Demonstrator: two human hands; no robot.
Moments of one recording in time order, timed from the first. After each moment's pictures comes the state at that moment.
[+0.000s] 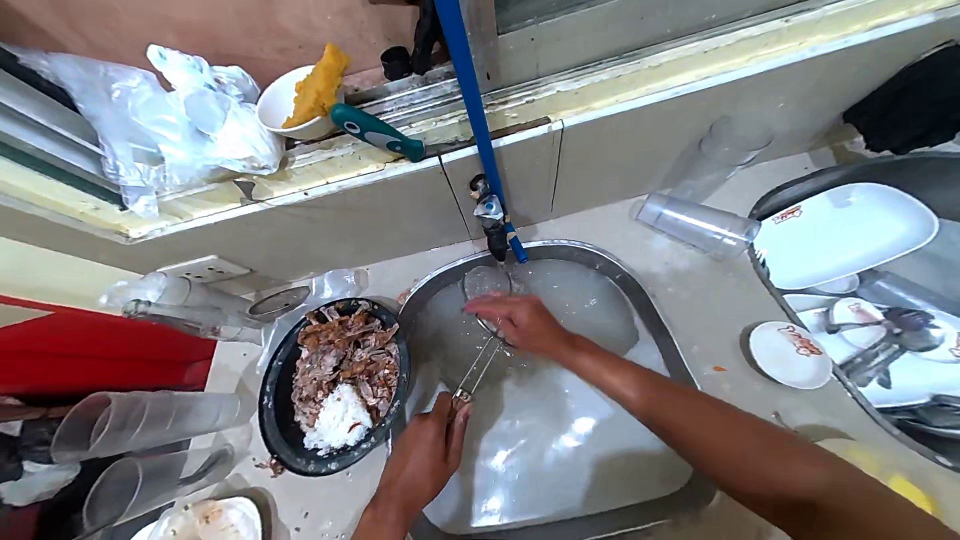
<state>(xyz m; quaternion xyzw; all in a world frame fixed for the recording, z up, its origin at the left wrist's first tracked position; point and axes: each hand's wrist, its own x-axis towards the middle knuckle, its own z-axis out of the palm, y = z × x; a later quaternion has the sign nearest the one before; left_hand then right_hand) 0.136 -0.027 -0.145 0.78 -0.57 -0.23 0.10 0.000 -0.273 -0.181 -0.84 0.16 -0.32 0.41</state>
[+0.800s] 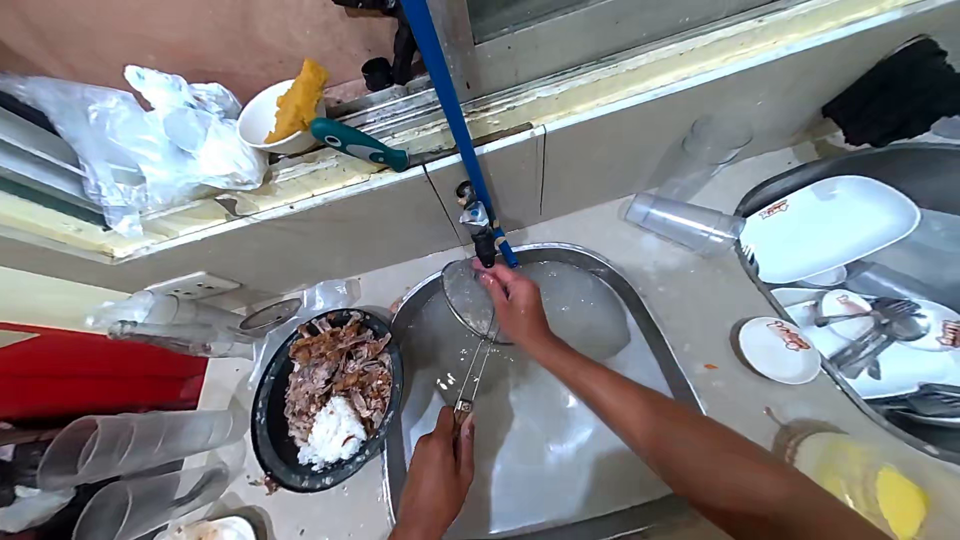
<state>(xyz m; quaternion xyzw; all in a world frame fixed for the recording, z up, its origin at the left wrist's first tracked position) 0.097 -0.028 -0.150 0.82 -0.52 -0.18 0.19 0.017 -0.271 -0.162 -0.71 0.35 -0.40 0.45</state>
